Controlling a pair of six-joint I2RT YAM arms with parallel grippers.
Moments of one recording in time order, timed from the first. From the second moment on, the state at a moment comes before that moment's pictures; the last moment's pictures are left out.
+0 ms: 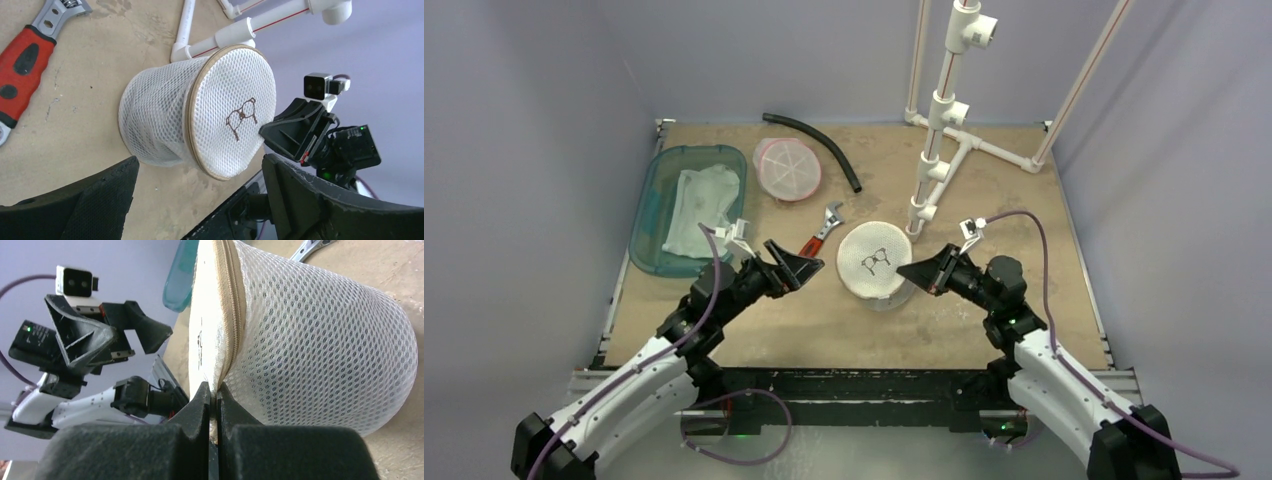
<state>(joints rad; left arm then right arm) -0.63 0.63 0.35 0.10 0.09 -0.99 0.39 0.74 0.25 0.37 -0.56 0.90</state>
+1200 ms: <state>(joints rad) -1.04 1.29 0.49 0.44 -0.29 -1.22 0.39 0.68 0.16 0.31 -0.39 1.07</state>
